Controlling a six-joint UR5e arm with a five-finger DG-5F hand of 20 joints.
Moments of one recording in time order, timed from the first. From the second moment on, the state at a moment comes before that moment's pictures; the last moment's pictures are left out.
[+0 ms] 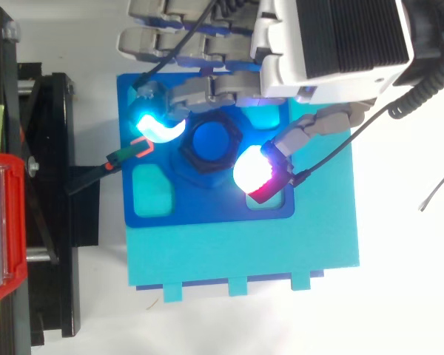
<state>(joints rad) -0.05 -2.20 -1.26 -2.86 -1.77 -1.36</state>
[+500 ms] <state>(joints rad) -0.05 -2.20 -1.26 -2.86 -1.78 -1.36</state>
